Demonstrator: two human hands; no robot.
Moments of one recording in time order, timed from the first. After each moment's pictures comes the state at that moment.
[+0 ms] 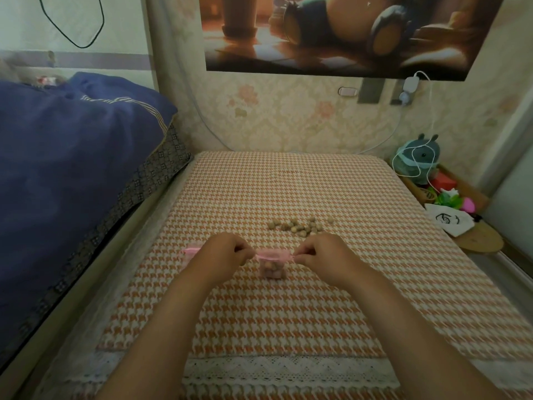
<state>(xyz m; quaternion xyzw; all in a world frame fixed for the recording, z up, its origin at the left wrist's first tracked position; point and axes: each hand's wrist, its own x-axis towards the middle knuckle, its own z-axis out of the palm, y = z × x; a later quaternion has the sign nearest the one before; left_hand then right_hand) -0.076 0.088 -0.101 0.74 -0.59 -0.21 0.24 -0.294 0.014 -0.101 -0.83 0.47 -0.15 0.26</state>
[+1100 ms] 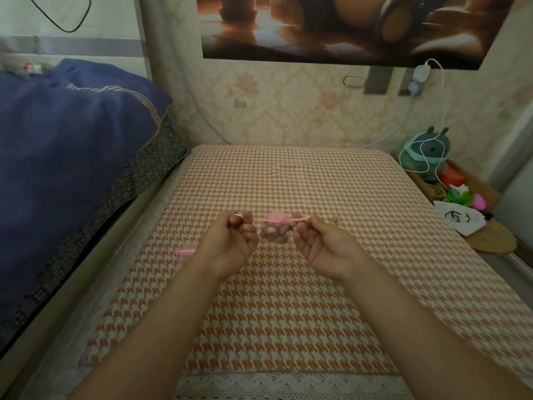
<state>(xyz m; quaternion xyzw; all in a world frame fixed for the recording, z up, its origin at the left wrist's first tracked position) -0.080 0.043 -0.108 0.32 -0.08 -0.67 0.67 -0.267 -0.014 -0.102 -0.22 0.35 -0.40 0.82</state>
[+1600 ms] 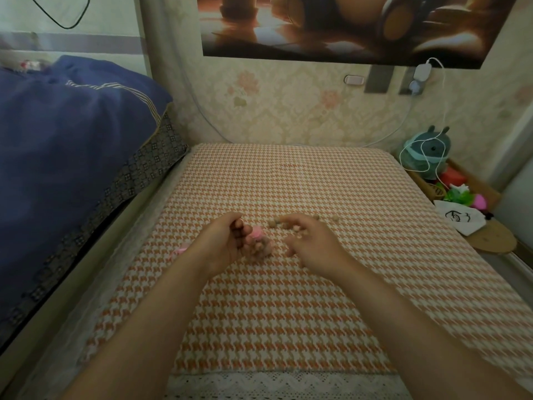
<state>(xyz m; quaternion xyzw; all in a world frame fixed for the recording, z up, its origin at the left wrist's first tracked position) -0.070 0.044 -0.104 0.52 -0.20 -0.60 0.58 -0.263 -0.006 -0.113 -0.74 0.45 -0.28 0.41</state>
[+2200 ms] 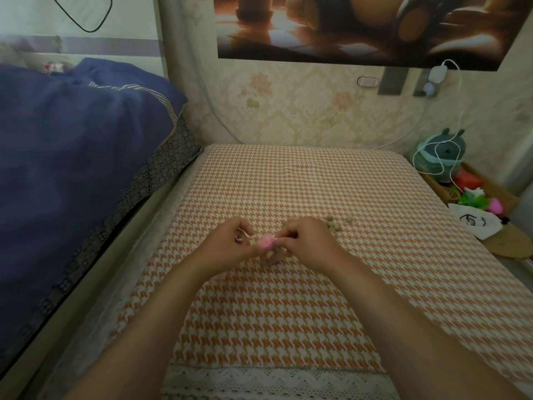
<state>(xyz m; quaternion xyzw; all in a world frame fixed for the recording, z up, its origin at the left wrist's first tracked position) -0.041 0.075 -0.115 0.69 -0.52 -0.33 0.37 -0.225 -0.009 -0.113 -0.83 0.41 -0.22 0.30</state>
